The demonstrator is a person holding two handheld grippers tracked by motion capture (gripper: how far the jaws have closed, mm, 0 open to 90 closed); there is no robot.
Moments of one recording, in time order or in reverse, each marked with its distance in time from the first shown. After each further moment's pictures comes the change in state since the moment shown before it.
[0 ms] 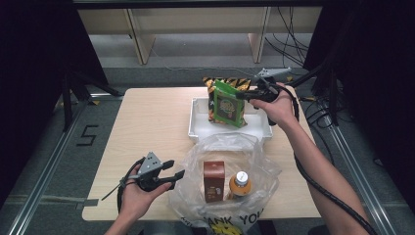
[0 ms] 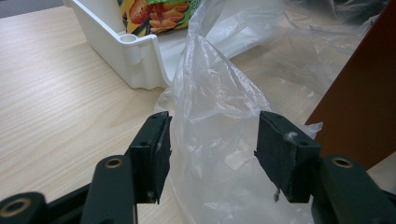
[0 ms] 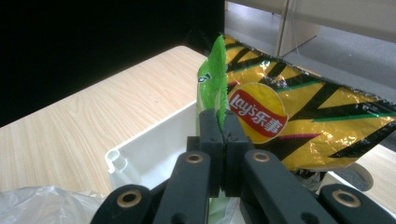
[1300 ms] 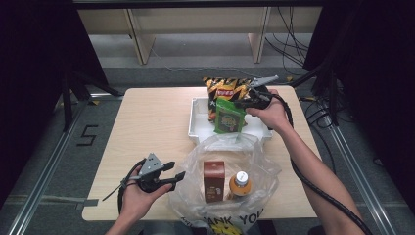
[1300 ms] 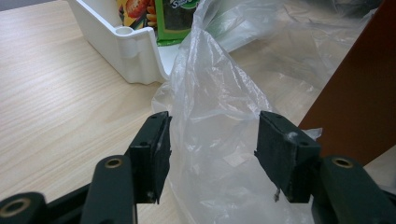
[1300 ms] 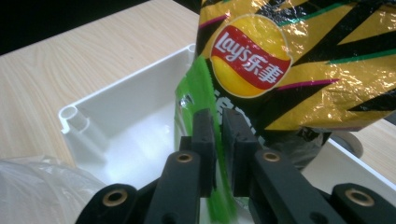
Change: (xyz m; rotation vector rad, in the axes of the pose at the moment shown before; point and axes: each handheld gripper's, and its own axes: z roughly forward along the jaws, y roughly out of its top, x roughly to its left) left arm -0.001 -0.003 0.002 0.015 -0.009 0.004; right arm -0.009 -0.025 0.028 0.158 -0.071 -0.073
